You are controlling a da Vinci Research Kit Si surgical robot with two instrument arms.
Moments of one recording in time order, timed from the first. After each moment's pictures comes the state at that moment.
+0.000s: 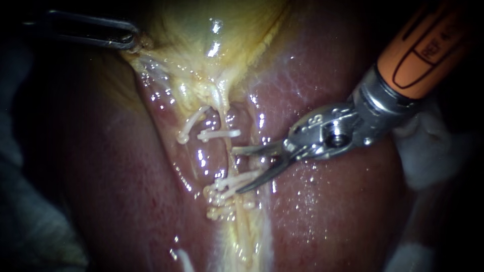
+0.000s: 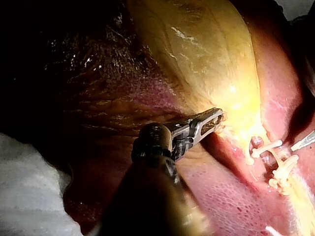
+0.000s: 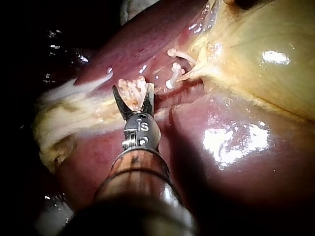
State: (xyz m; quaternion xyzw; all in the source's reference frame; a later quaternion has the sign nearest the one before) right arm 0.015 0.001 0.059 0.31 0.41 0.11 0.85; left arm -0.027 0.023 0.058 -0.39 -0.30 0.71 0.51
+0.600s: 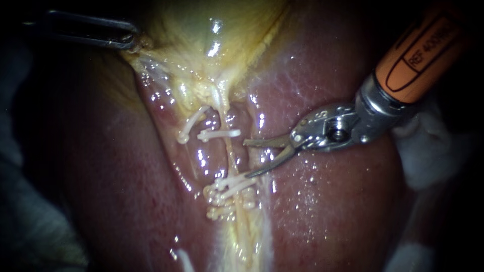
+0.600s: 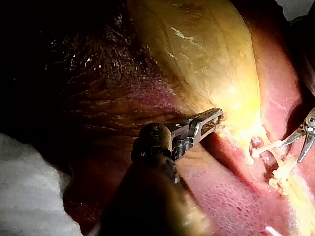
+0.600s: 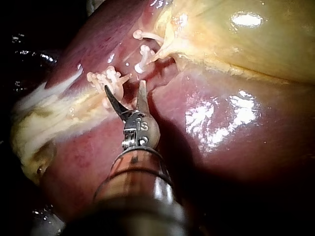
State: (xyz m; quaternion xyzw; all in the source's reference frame) right arm 0.014 0.001 0.067 0.40 0.37 0.15 0.83; left arm -0.027 0.023 0.058 -0.39 -0.30 0.71 0.51
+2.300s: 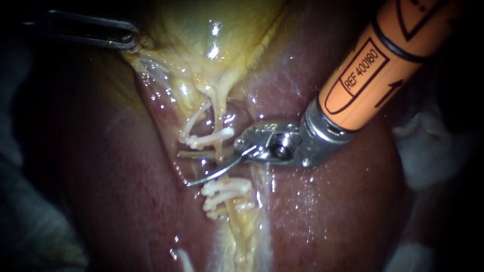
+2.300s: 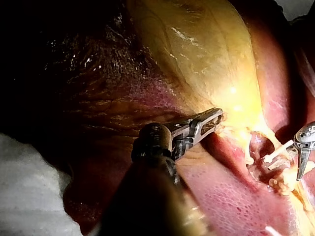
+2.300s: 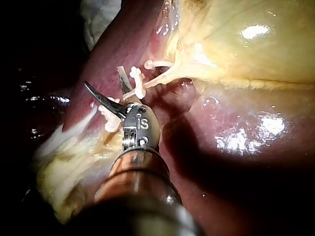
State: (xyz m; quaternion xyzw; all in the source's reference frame) right arm 0.022 0.000 0.064 0.48 0.49 0.18 0.71; left arm -0.027 0.023 0.058 -0.38 -0.30 0.71 0.51
